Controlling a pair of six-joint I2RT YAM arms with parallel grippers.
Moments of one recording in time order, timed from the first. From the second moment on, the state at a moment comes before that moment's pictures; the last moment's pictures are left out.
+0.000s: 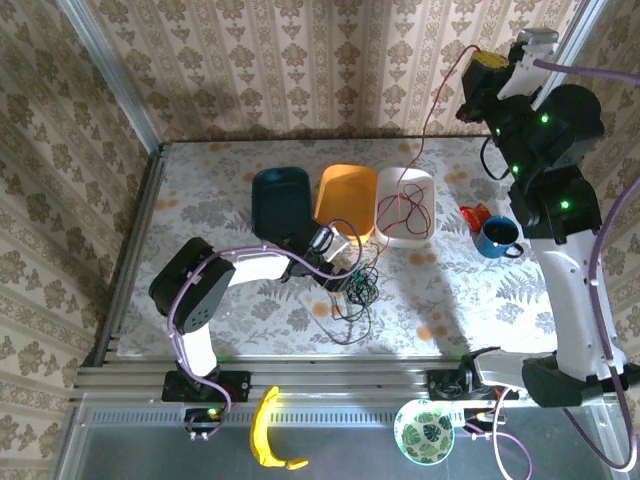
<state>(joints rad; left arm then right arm) -0.80 1.82 0.97 -0.14 0.15 0.02 0.20 1.28 1.84 -0.36 0.02 0.10</state>
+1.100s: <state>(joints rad) -0.80 1.82 0.97 -0.14 0.15 0.04 0.09 1.54 2.12 -0.46 0.01 0.05</state>
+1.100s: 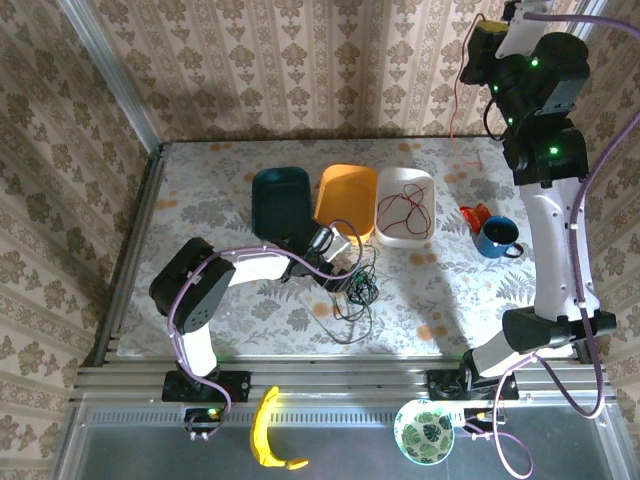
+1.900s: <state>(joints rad) -0.80 1.82 0.97 -0.14 0.15 0.04 0.07 1.47 1.84 -0.44 -0.06 0.14</state>
